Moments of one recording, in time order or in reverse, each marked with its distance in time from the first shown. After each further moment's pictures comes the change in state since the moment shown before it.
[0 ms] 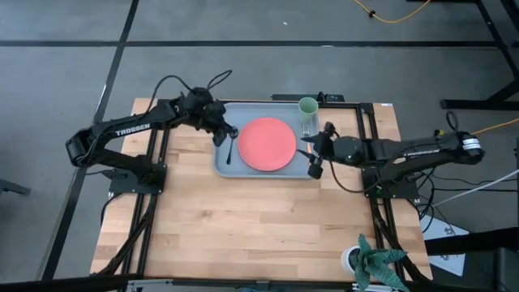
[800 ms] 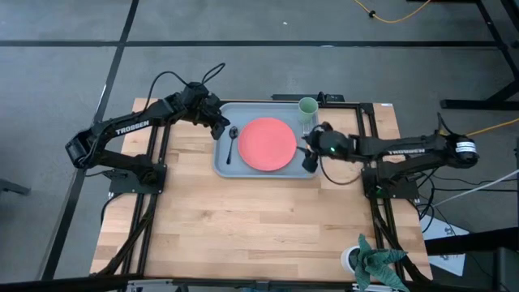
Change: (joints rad) left arm 0.084 0.000 -0.002 0.000 -0.017 0.022; right arm -0.199 0.131 -0.074 -0.017 -0.098 0.103
